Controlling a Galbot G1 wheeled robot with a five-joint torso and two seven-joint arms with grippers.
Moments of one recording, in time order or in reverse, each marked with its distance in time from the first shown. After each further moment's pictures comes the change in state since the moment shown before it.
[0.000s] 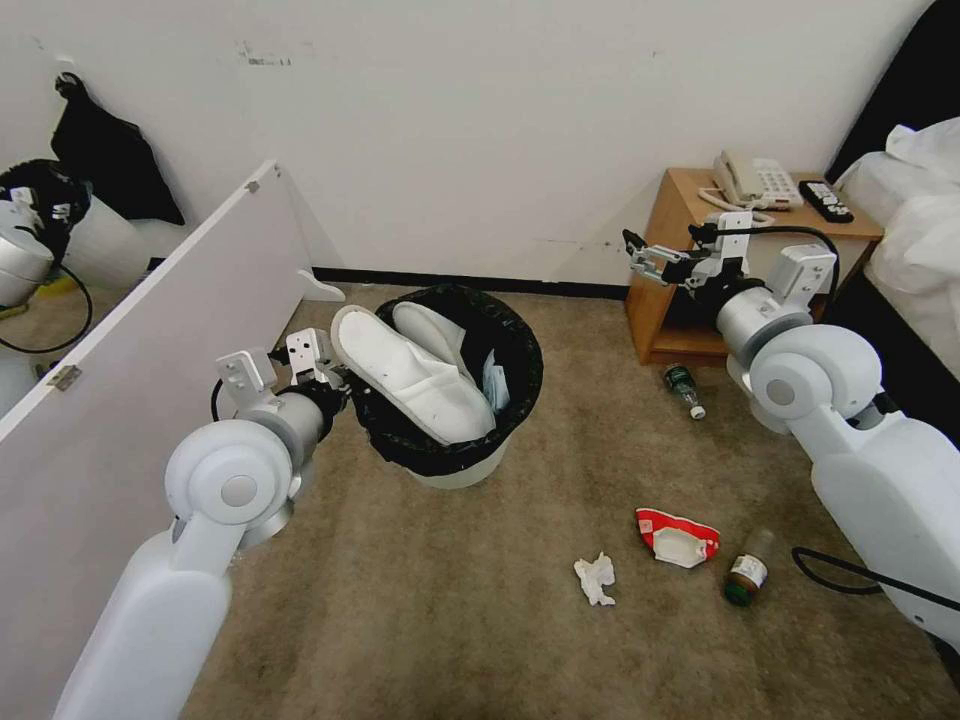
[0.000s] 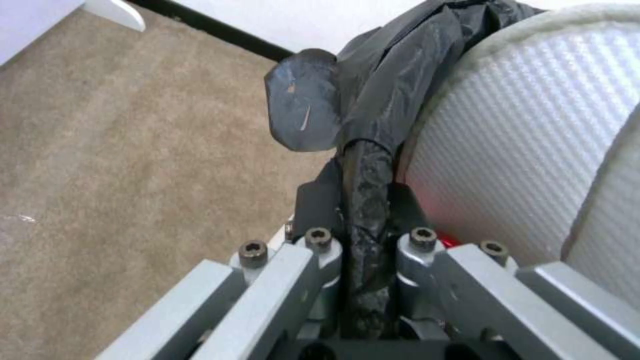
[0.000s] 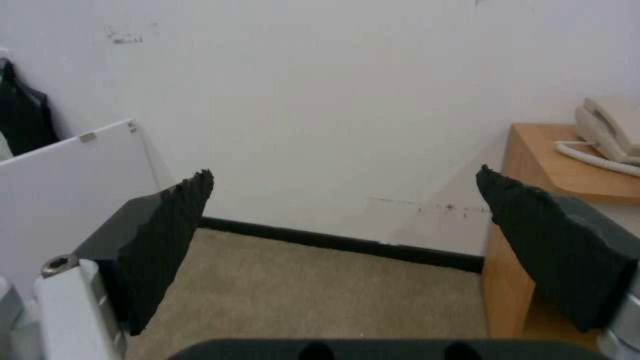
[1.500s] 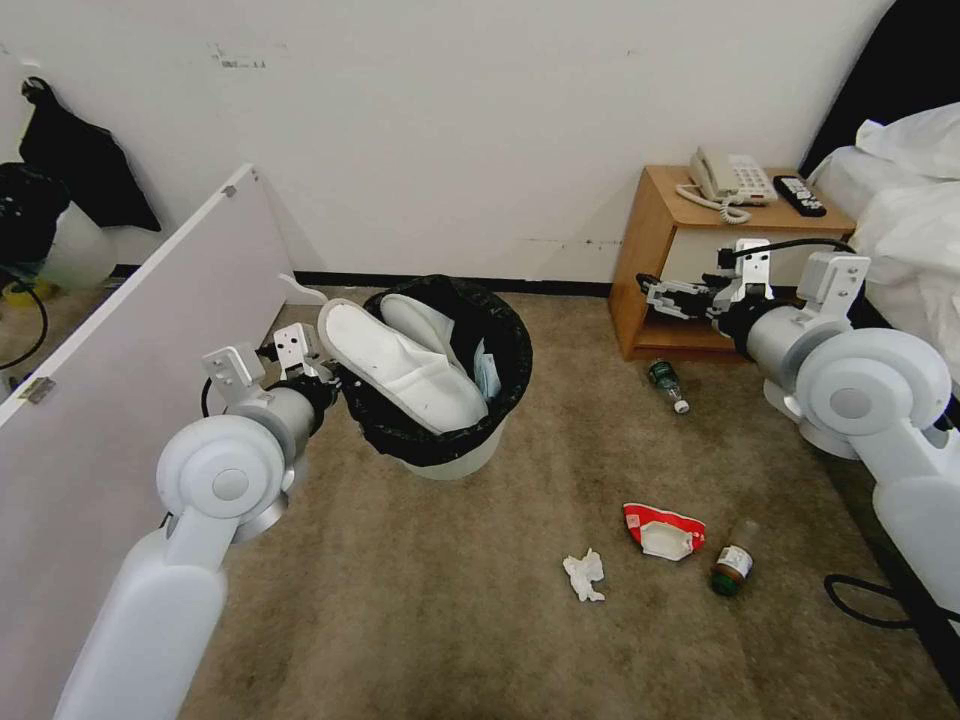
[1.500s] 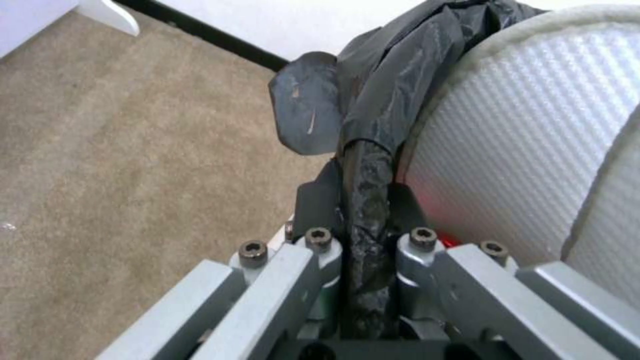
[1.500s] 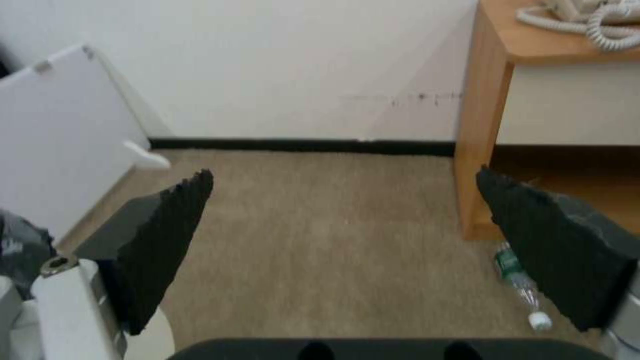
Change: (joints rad) left arm 0.000 -0.018 -0.042 0.006 -0.010 -0.009 -0.012; right arm -0.087 -0.057 0.115 0.152 0.297 -0.259 0.216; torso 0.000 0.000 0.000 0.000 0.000
